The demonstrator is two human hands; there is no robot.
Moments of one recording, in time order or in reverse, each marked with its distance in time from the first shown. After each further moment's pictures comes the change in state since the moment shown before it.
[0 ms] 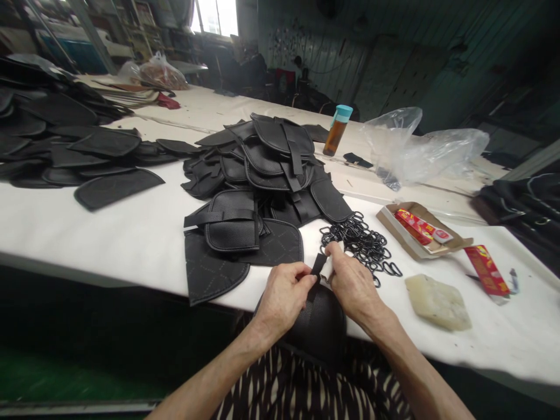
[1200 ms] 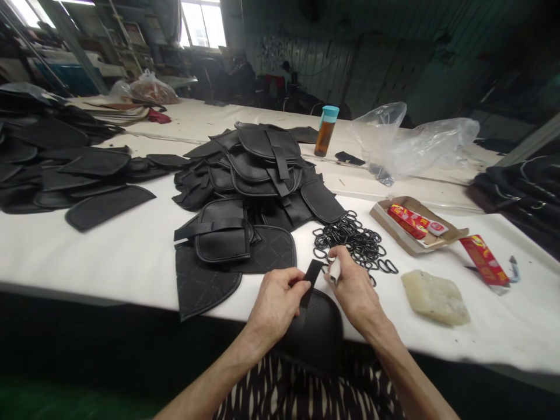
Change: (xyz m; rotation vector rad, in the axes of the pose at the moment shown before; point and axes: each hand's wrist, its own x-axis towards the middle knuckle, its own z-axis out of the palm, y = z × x) left_hand 0.002 0.004 -0.001 0.052 -0.003 -0.048; right_hand -0.008 0.018 0.013 0.263 0.179 0.139
